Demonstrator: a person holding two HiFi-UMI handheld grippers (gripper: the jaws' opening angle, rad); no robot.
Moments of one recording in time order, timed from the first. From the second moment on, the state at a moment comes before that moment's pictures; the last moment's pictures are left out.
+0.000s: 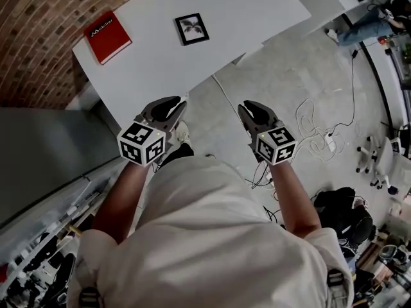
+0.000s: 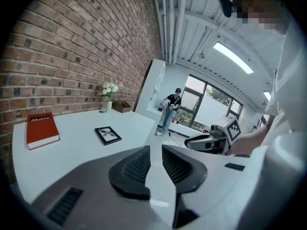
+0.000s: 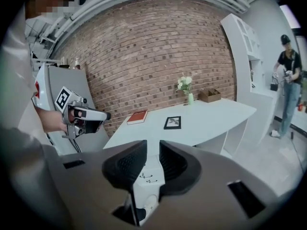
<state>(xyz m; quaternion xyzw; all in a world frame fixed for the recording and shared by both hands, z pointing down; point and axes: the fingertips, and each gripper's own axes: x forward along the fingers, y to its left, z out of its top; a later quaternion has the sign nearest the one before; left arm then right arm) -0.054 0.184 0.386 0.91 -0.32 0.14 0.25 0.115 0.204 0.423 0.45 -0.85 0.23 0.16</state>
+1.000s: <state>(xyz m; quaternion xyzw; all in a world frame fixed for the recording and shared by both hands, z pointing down) -0.076 -0.011 0.439 0.88 -0.32 0.14 0.31 0.074 -0.017 0.471 0.41 -0.85 0.27 0.20</state>
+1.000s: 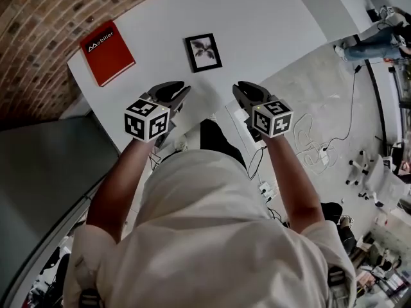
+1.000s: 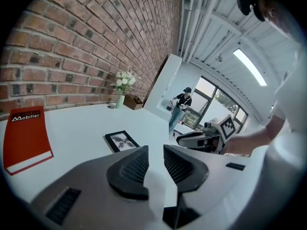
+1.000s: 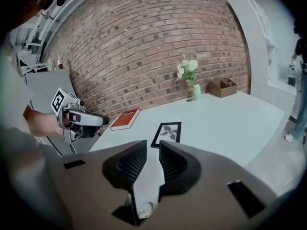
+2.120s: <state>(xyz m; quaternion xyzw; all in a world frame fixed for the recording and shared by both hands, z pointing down) -0.051 -0.126 0.571 0.79 -0.38 0.23 0.43 0.051 -0.168 0.594 0.22 -0.86 0.35 0.29</state>
